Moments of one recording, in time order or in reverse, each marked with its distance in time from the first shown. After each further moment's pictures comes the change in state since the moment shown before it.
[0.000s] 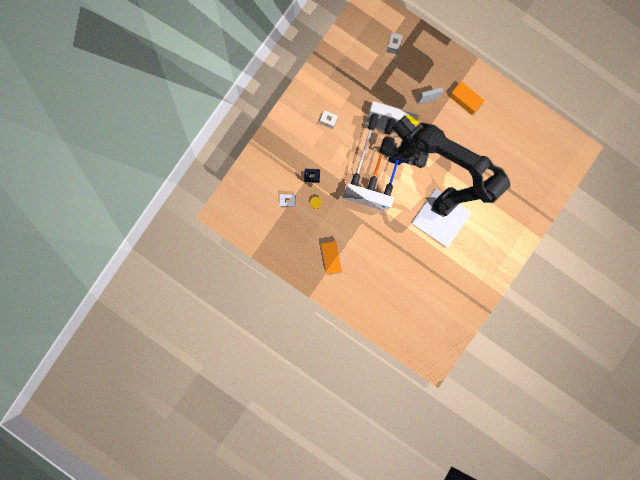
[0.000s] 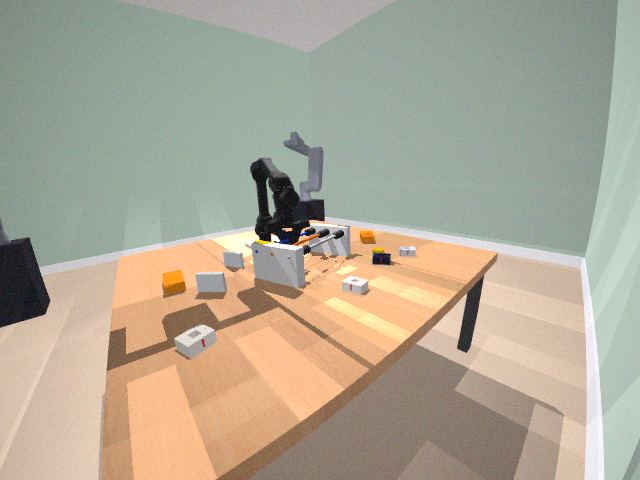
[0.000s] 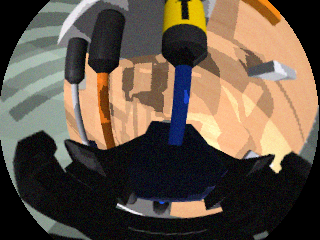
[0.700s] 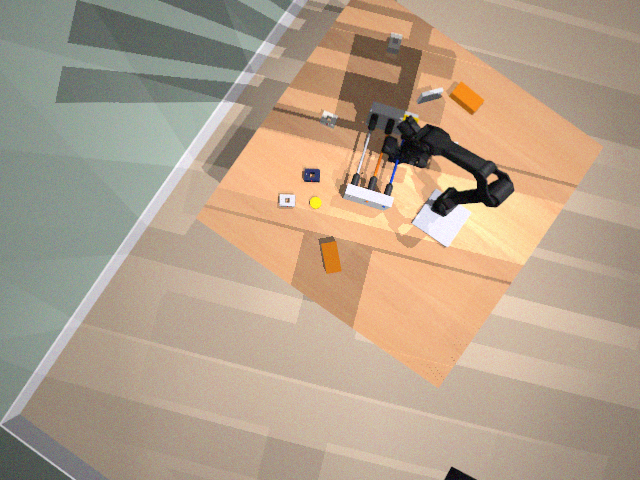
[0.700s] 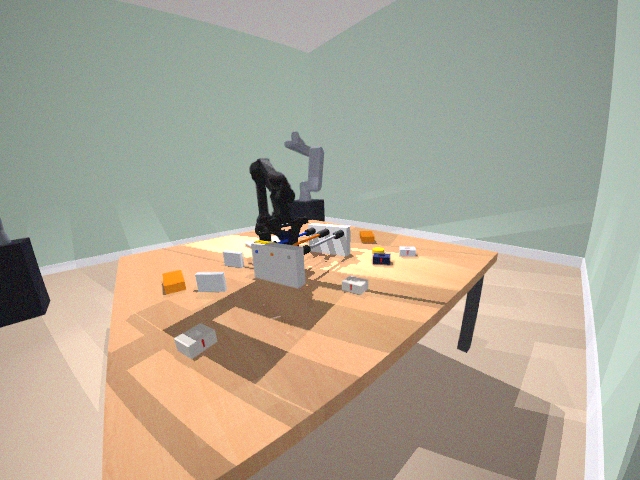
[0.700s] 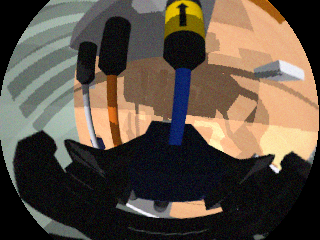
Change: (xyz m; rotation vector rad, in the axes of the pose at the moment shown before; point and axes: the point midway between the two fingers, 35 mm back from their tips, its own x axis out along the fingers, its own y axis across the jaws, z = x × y) arm -0.004 0.000 0.000 -0.001 -0.001 0.089
